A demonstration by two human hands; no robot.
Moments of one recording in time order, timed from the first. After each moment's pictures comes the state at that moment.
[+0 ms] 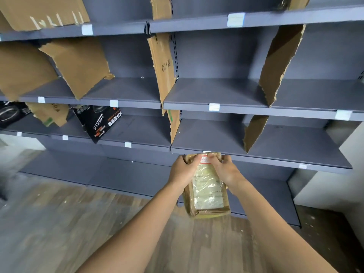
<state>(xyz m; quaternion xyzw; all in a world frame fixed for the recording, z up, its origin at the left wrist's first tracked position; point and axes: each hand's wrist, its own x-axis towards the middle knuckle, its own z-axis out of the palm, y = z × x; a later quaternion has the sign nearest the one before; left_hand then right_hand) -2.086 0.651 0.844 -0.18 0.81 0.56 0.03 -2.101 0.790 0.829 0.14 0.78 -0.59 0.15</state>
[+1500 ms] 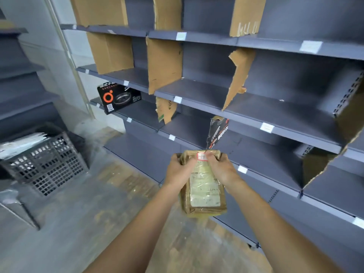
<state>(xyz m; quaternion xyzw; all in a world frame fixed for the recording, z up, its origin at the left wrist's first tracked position) -2.079 0.077 0.879 -0.29 0.69 0.65 -0.10 -2.150 0.195 0.878 -0.03 0.85 -0.50 0.17</state>
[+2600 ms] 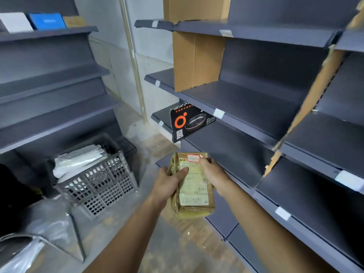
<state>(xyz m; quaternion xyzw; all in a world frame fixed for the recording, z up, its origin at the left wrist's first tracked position) -2.255 -0.526 0.821 -0.39 0.62 0.66 -0.14 -2.372 -0.422 0.847 -0.13 0.81 -0.47 0.33</state>
